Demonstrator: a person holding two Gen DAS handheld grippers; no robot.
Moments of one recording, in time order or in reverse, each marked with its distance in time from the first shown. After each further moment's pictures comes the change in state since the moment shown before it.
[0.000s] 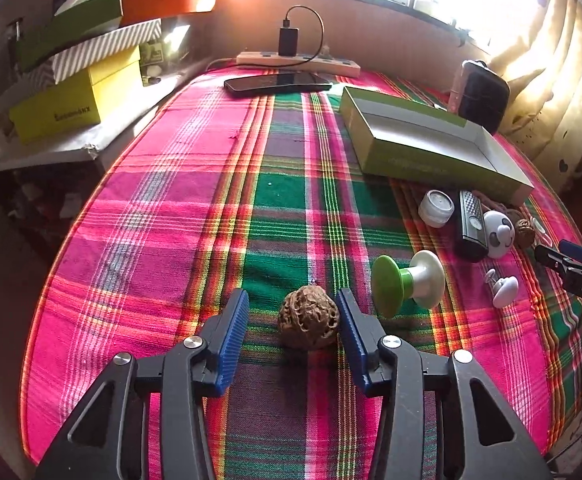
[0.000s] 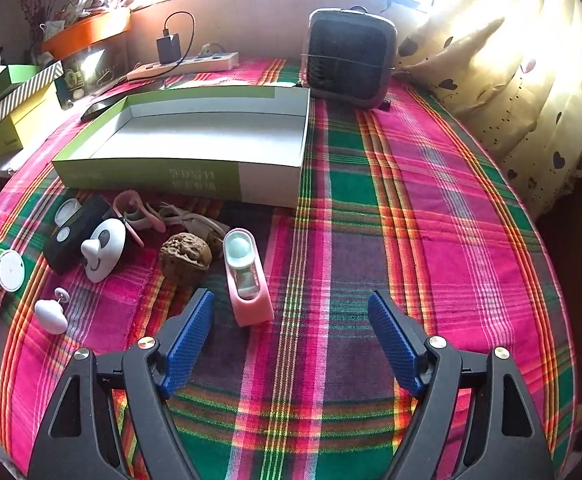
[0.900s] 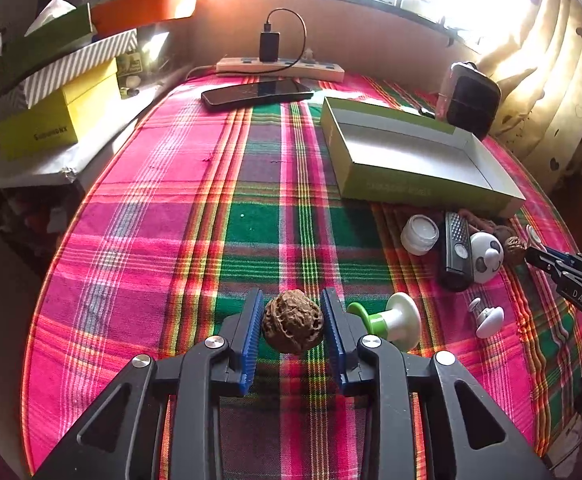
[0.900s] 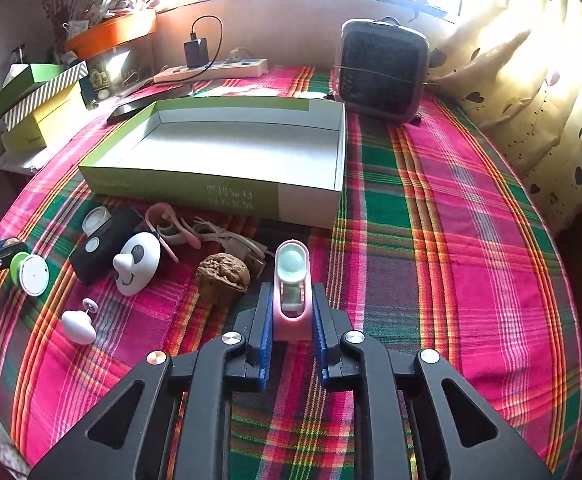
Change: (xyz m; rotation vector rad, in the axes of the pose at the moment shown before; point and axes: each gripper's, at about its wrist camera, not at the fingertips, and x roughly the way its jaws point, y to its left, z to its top) left arm 0.004 -0.015 0.027 0.029 0.001 -0.041; right arm -0.008 0.009 0.013 -0.029 -0.035 0.081
